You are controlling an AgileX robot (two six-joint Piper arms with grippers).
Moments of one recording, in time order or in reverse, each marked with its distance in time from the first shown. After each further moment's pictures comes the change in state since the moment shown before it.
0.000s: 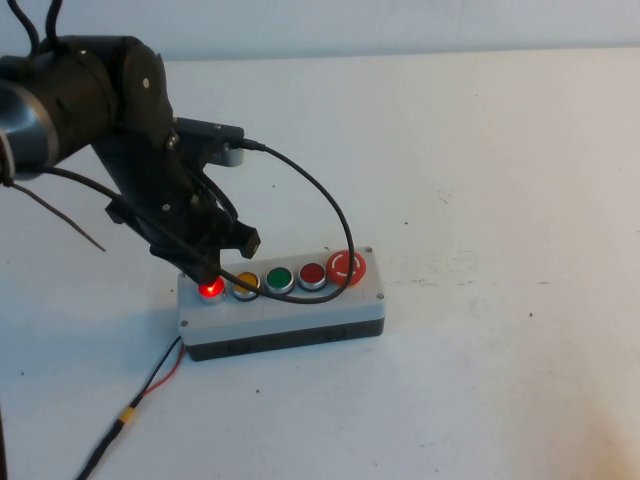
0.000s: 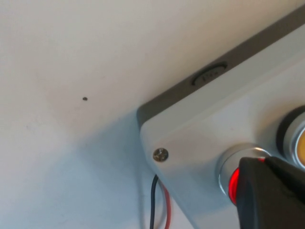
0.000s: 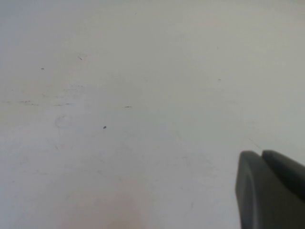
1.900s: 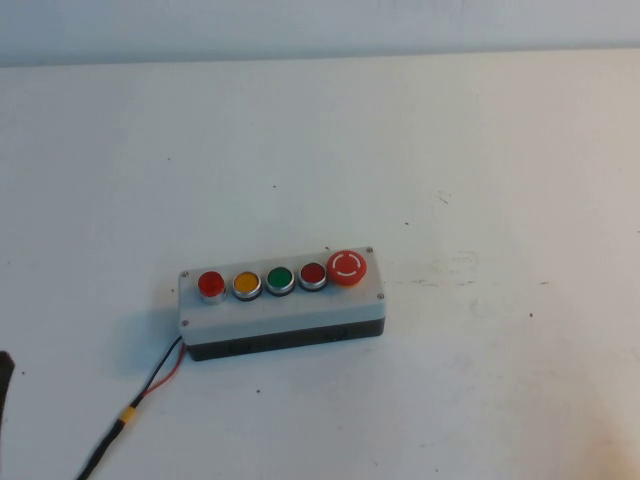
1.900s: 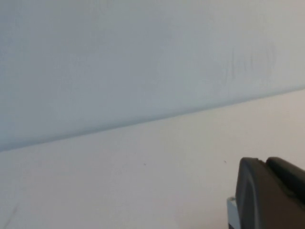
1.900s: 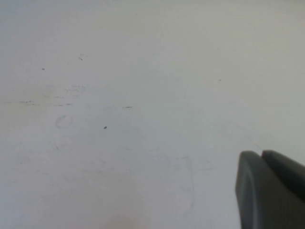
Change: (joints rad) right arm 0.000 0.000 0.000 0.000 0.000 0.000; left arm 0.095 -1.668 1.439 0.097 -1.254 0.009
